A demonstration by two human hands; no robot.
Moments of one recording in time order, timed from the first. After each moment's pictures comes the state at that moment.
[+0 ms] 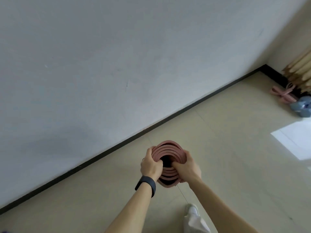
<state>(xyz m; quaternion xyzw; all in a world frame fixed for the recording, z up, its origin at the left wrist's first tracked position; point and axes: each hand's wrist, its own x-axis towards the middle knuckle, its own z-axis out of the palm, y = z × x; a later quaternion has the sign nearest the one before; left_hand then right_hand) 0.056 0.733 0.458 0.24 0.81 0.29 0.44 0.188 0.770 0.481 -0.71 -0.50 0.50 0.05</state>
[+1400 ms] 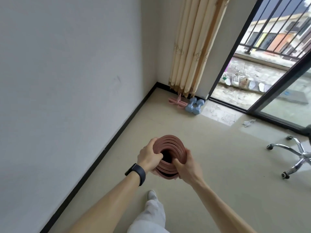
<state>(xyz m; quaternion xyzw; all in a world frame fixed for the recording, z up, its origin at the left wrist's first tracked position) 0.591 1.083 0.700 0.60 0.61 0.15 0.49 0.746 1.010 0.689 -0.79 -0.41 0.38 0.23</state>
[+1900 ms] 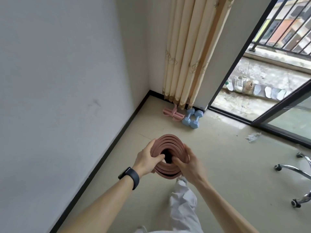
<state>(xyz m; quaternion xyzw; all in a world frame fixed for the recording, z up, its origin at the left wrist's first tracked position) 0.739 1.360 0.680 0.60 0.56 0.14 0.55 0.919 1.284 0.660 -0.76 -0.40 0.41 0.30</state>
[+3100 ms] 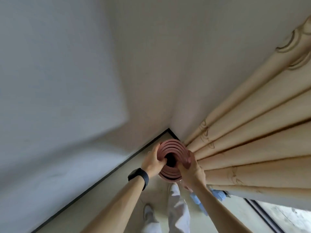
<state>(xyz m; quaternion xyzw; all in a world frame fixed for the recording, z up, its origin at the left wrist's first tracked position) 0.916 1.986 0.565 0.46 0.69 0.18 0.52 1.093 1.974 0.567 -0.75 -0.52 0.39 0.10</state>
